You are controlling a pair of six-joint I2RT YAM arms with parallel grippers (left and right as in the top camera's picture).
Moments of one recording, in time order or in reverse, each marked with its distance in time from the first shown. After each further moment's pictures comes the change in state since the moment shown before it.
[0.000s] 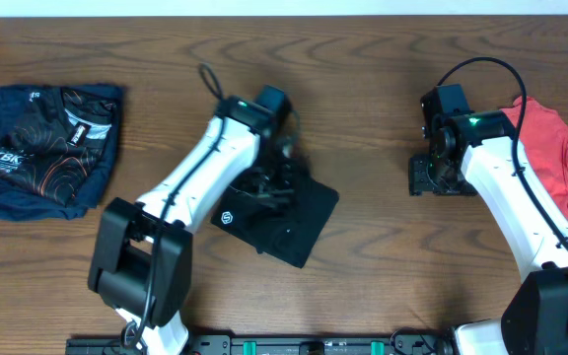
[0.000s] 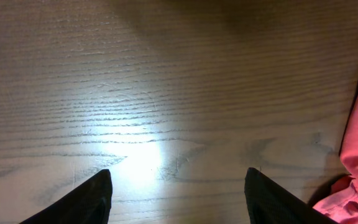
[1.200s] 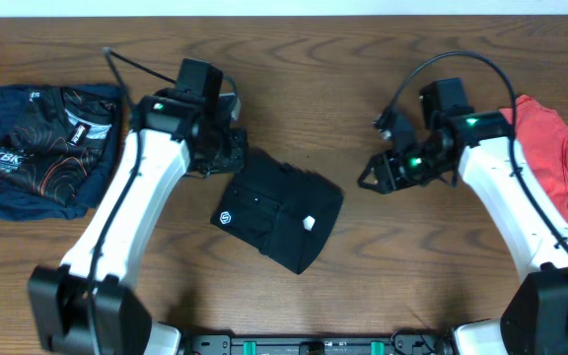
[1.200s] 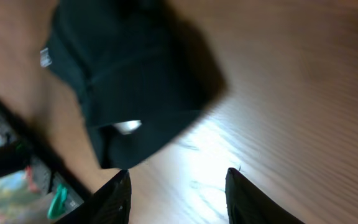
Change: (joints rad) left arm 0.242 -0.225 -0.047 0.133 -0.135 0.157; right arm 0.035 0.000 -0.003 0.128 -0.714 -0.340
